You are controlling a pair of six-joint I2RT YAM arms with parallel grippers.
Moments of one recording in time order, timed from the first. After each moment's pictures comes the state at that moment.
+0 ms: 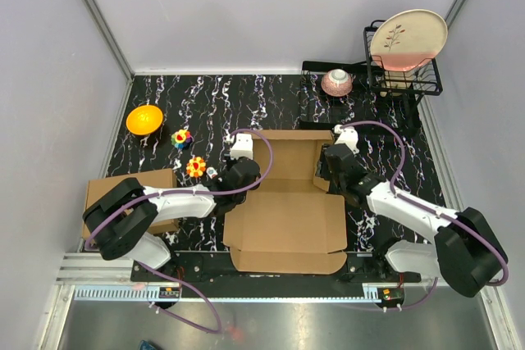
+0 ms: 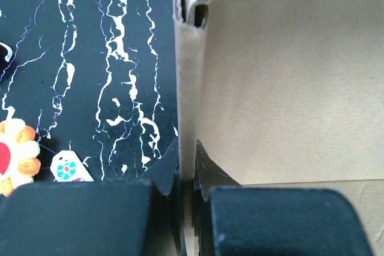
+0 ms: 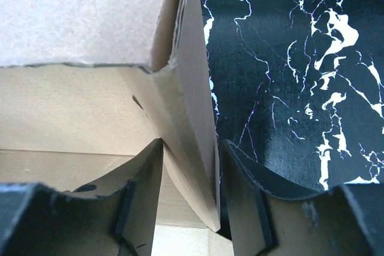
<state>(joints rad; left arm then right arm) -0.91 1.48 0.61 0.33 -0.76 -0.40 0.61 1.20 0.59 -0.02 0.41 0.51</state>
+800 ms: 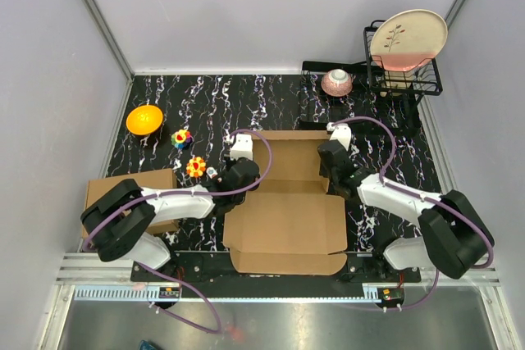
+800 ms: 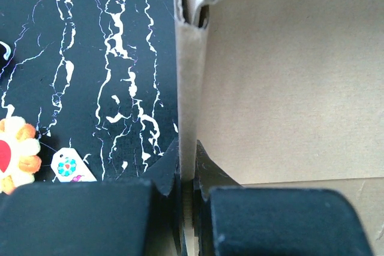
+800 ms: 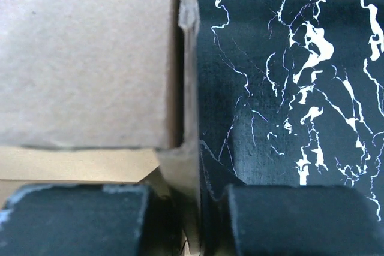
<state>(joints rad) -0.91 1.47 0.61 0.32 -0.75 -0.40 0.61 1.33 0.62 0.02 0.48 0.44</state>
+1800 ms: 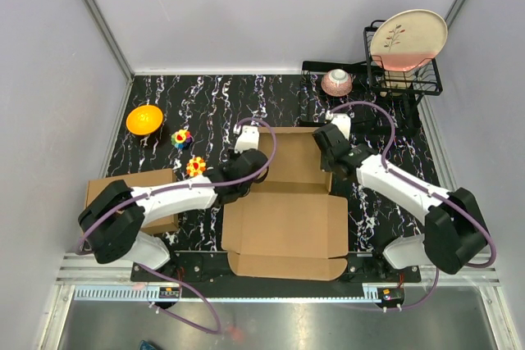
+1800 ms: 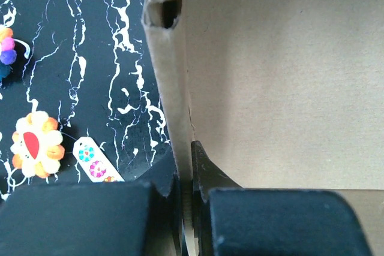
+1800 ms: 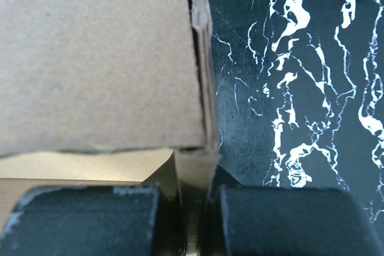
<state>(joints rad) -0.93 1.45 0.77 -0.02 -0.74 -0.45 0.61 1.38 0.88 -0.43 0.46 0.51</state>
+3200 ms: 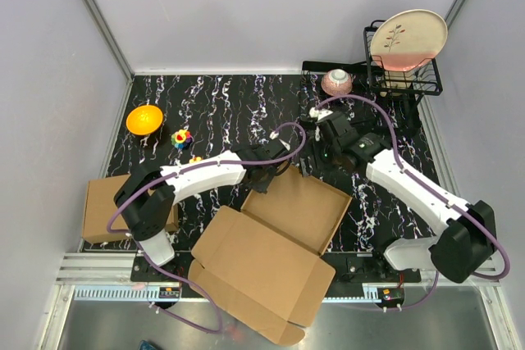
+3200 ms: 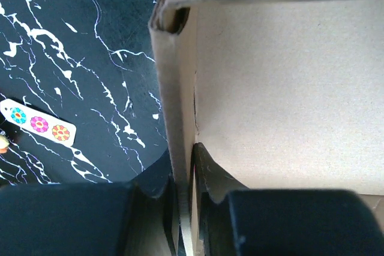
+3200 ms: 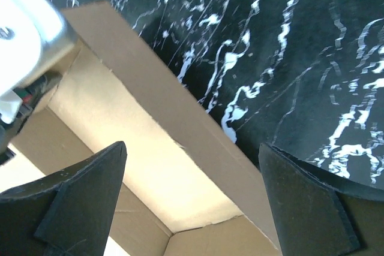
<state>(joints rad) -0.93 1.71 1.21 -0.73 -0.26 -0.33 0.60 1.31 1.12 -0.72 0.04 0.31</state>
